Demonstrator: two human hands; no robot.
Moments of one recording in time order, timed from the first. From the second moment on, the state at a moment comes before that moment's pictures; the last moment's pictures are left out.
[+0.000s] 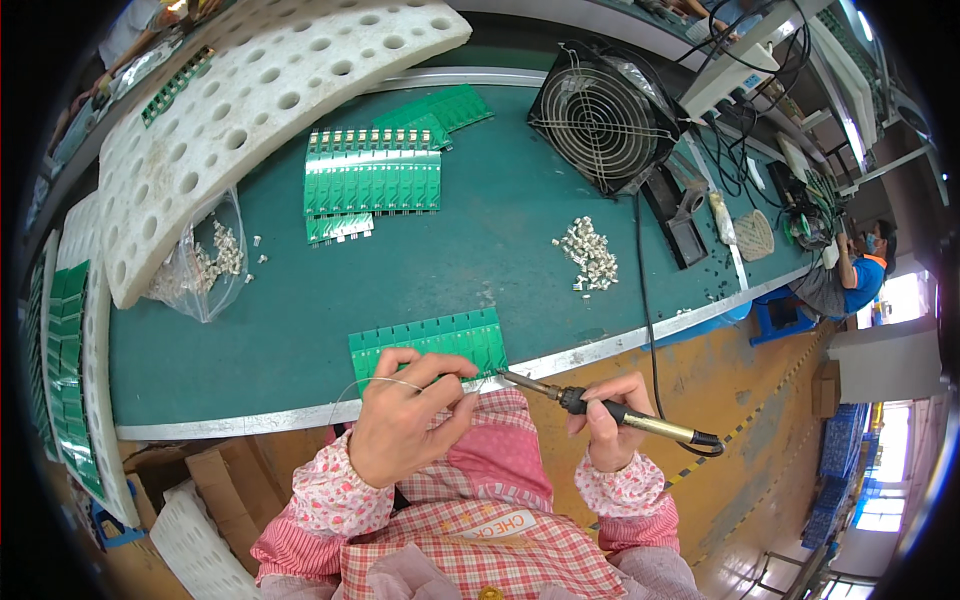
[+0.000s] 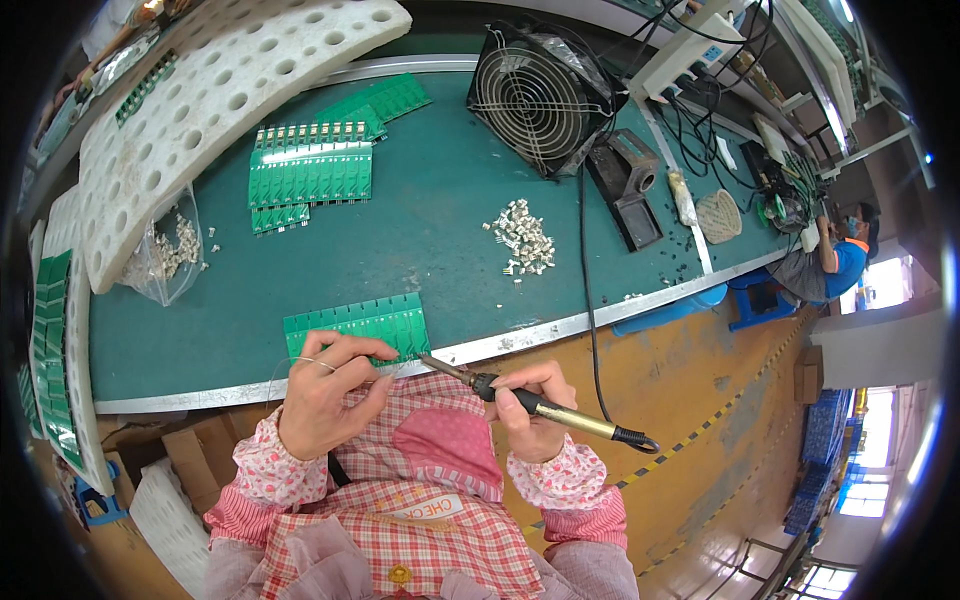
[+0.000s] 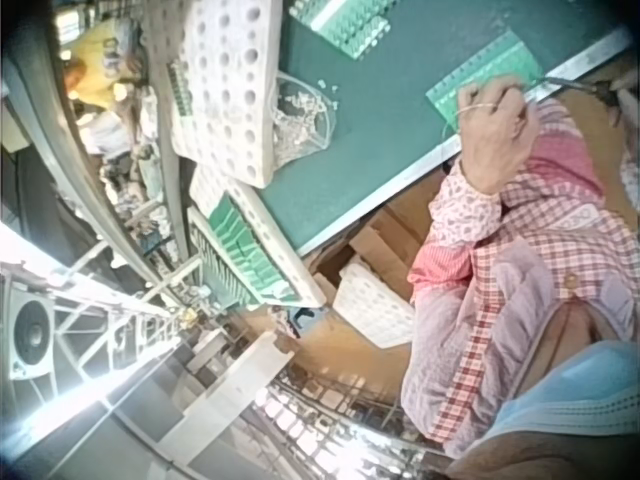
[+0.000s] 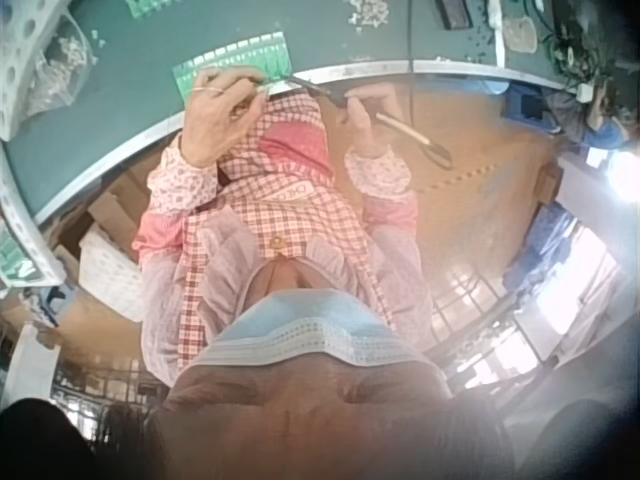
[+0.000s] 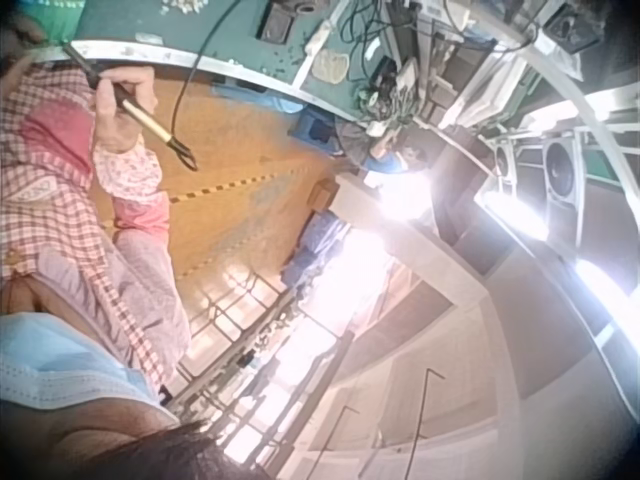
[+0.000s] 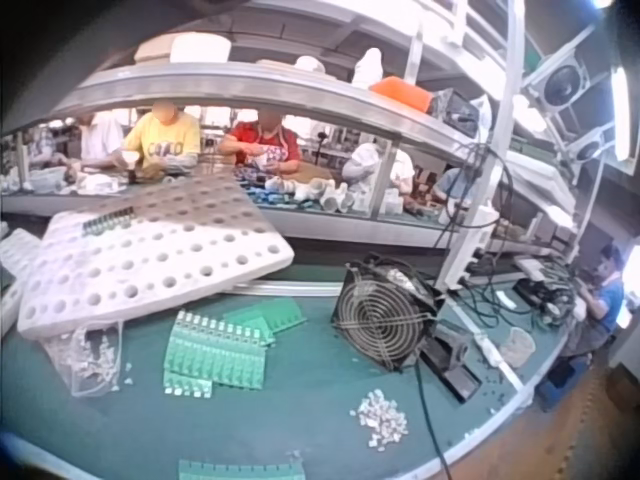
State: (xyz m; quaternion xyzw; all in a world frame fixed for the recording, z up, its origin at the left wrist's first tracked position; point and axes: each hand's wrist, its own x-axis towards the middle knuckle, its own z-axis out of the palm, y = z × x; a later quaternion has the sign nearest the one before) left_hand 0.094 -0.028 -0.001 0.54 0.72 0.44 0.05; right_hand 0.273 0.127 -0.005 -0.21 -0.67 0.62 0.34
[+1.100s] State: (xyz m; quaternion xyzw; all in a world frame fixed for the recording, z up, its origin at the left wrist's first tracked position) left_hand 0.097 -0.034 0.001 0.55 0.73 0.41 0.02; right_hand 0.274 0.122 -0.010 -0.21 -0.66 0.62 0.37
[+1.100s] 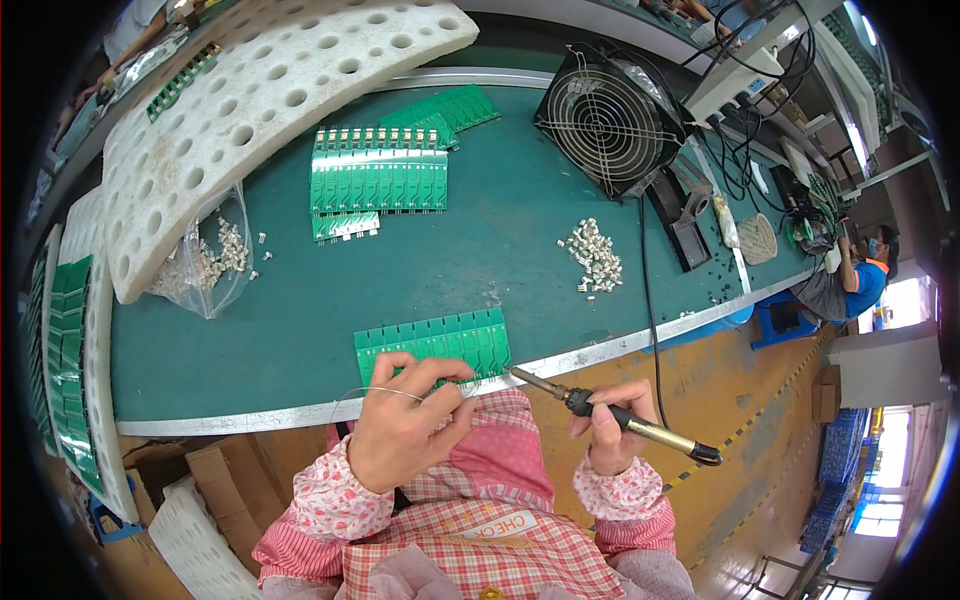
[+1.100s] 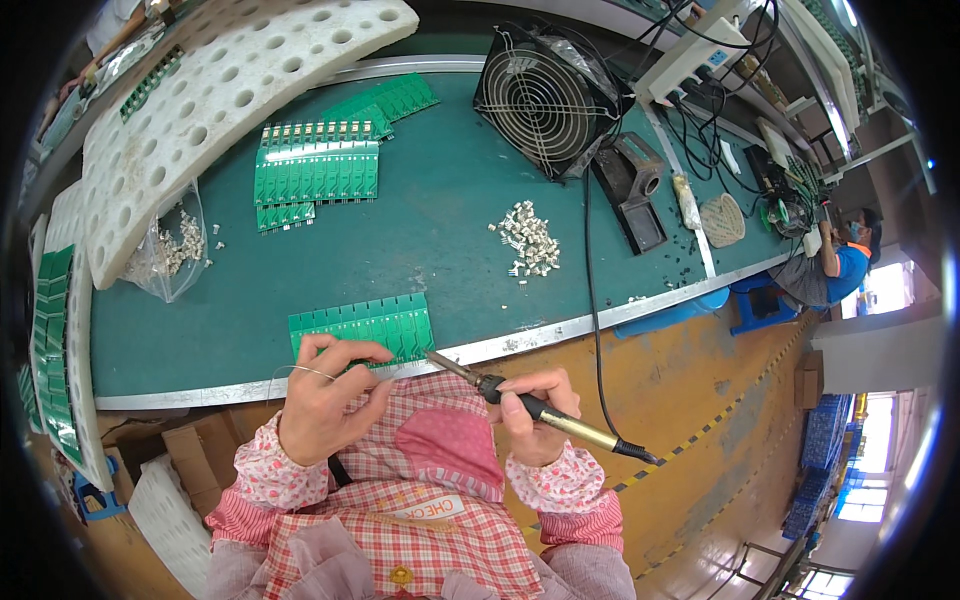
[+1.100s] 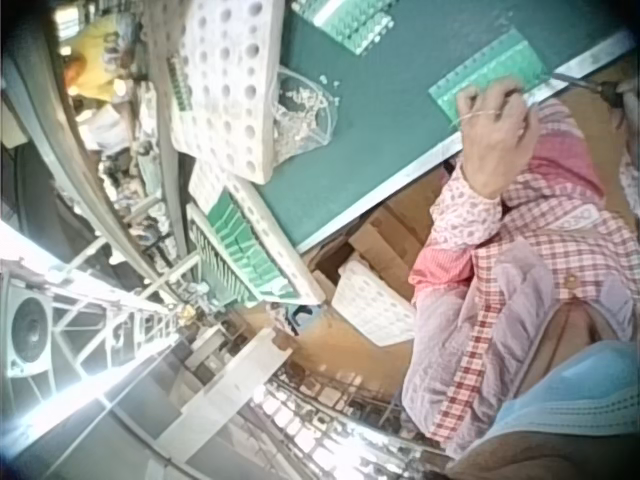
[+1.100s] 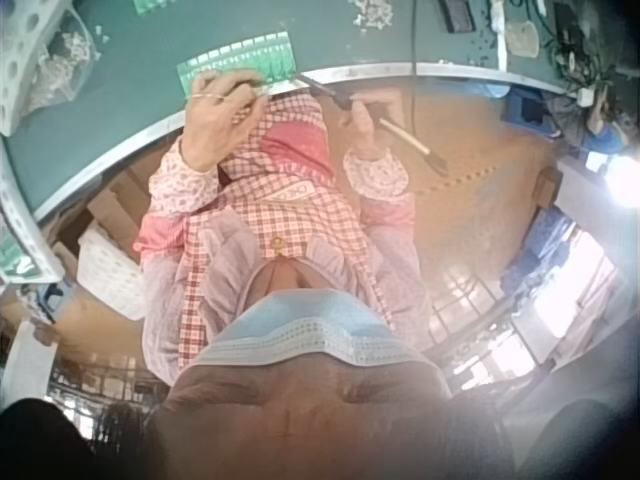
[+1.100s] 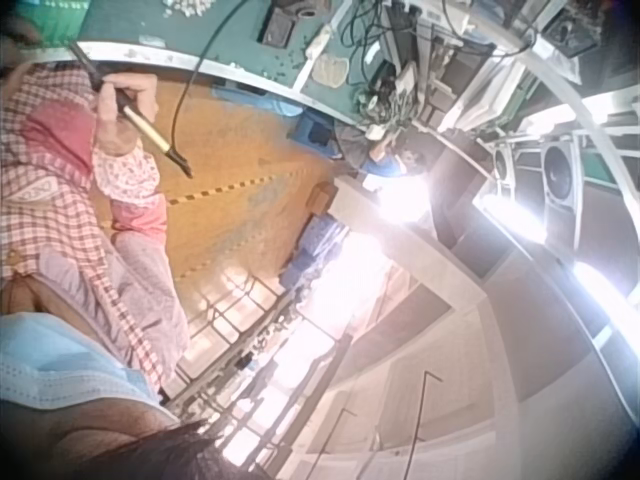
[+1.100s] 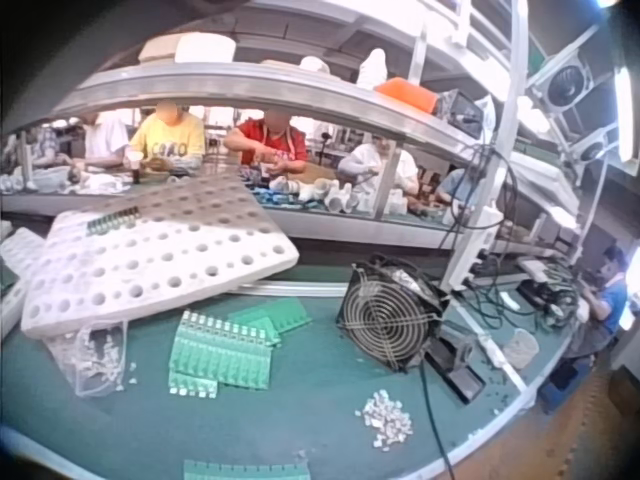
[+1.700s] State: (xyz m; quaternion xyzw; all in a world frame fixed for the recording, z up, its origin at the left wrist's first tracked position) left_hand 0.096 -0.031 -0.002 0.54 0.73 0.42 0.02; right_hand 0.266 0.115 -0.012 -0.19 -0.68 0.63 0.31
